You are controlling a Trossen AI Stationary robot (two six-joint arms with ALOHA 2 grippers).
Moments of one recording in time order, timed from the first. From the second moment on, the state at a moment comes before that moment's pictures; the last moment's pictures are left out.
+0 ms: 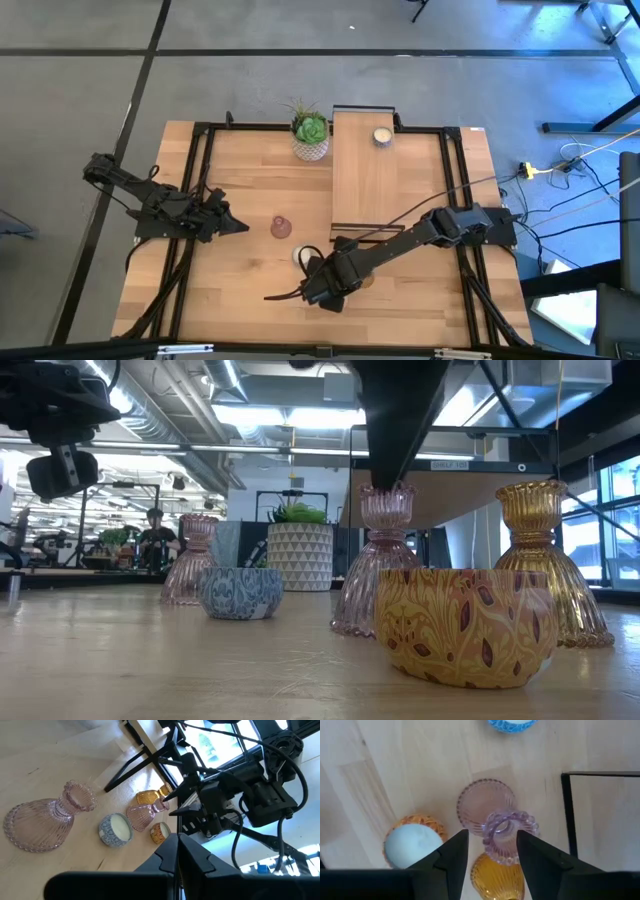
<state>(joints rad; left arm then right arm) -0.43 0.21 0.17 -0.13 -0.28 -1.06 0.47 2.35 2.22 -1.41 0.17 0.70</state>
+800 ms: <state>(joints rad) -0.43 0.21 0.17 -0.13 -0.29 -1.06 0.47 2.35 2.16 -1.35 0.13 0.72</state>
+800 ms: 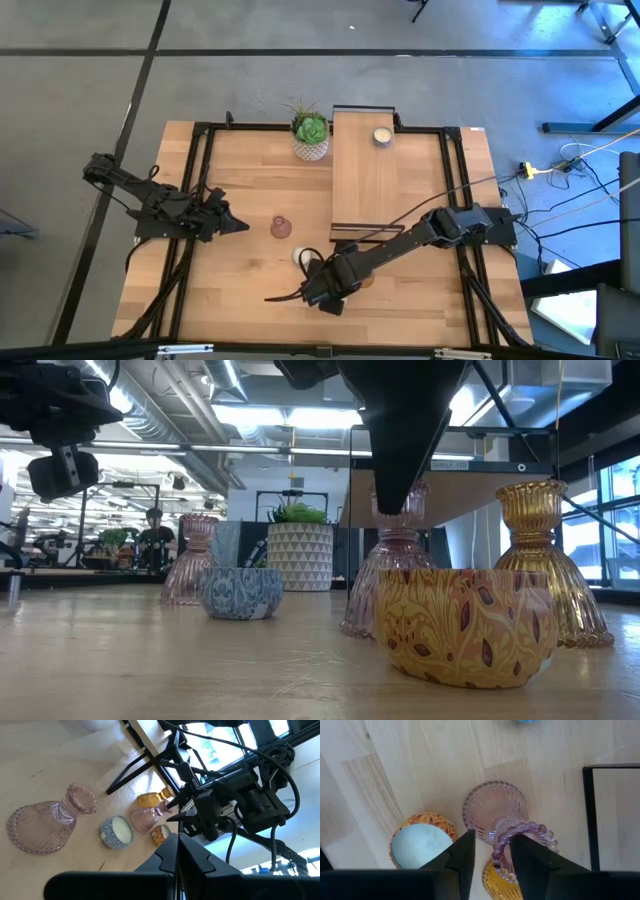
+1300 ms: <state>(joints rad) -0.43 0.21 0.17 -0.13 -0.29 -1.06 0.46 2.35 2.16 -1.33 0.13 0.74</state>
